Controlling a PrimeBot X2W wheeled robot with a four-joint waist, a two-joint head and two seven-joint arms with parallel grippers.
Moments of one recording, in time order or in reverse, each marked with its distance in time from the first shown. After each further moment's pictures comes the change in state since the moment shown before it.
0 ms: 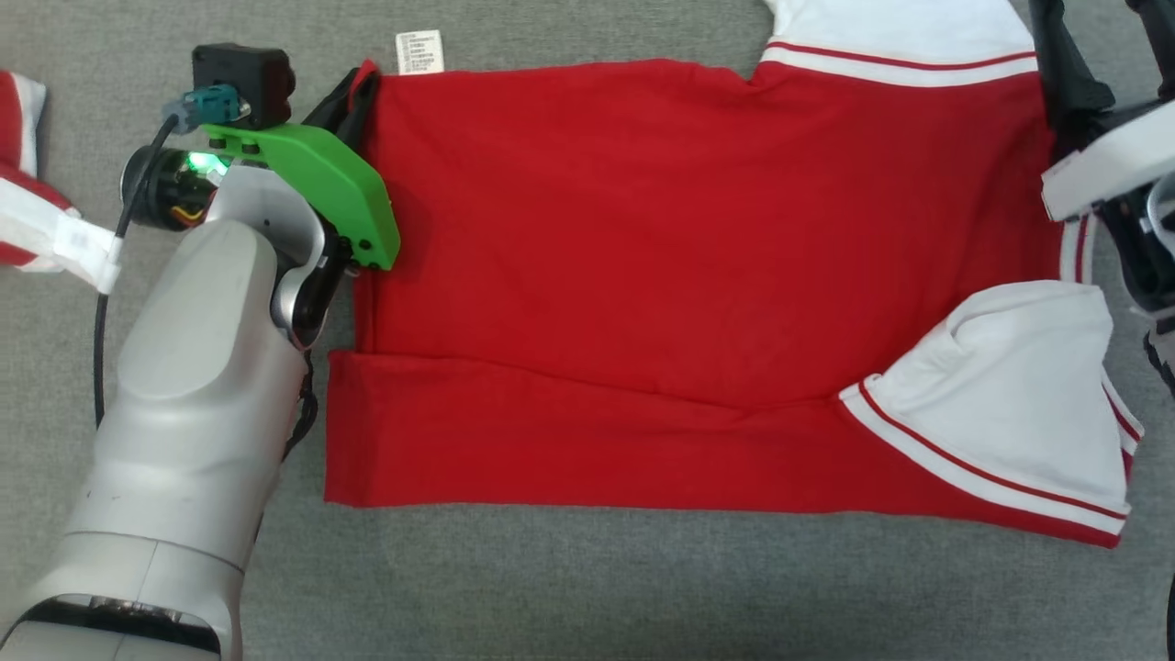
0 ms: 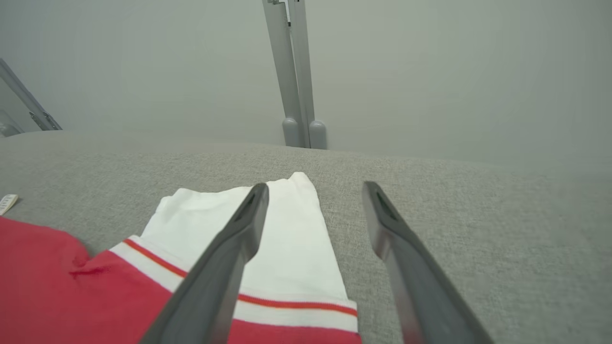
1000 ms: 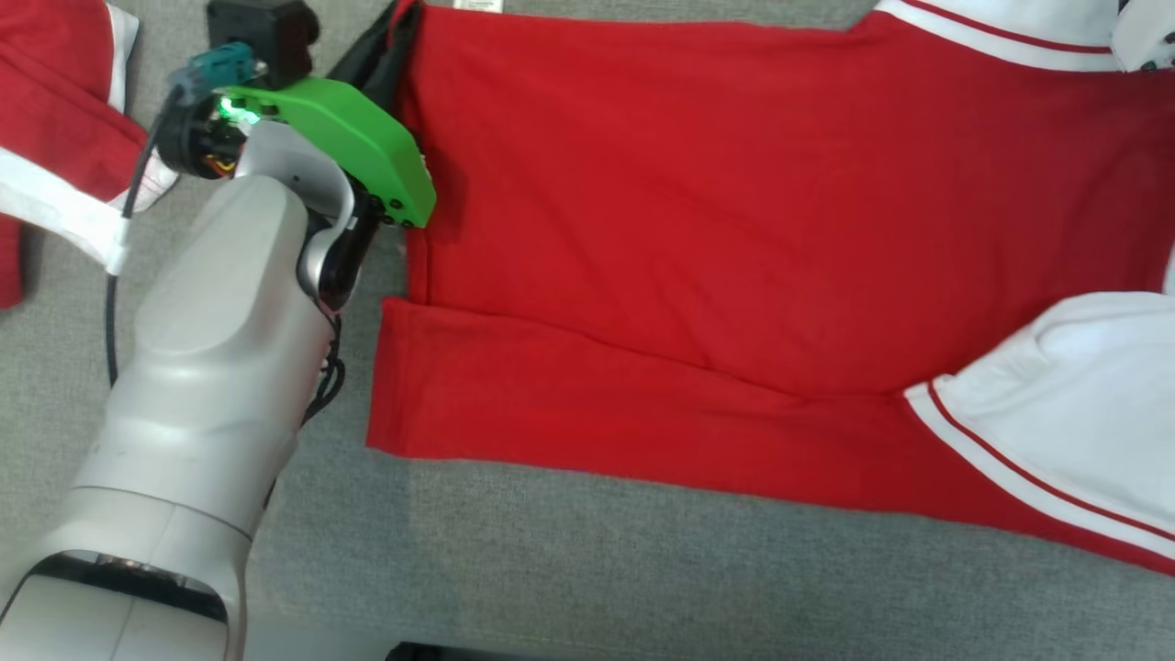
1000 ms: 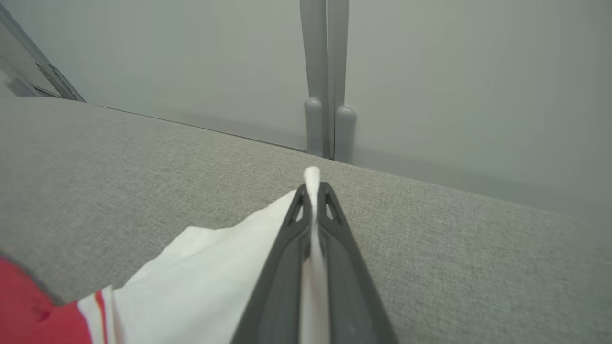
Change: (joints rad) left arm -0.098 -0.020 -0.135 0.043 -0.153 -0.001 -0.152; right arm -0.411 -0.132 0.342 0.301 0.197 0.000 0.121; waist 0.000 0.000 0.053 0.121
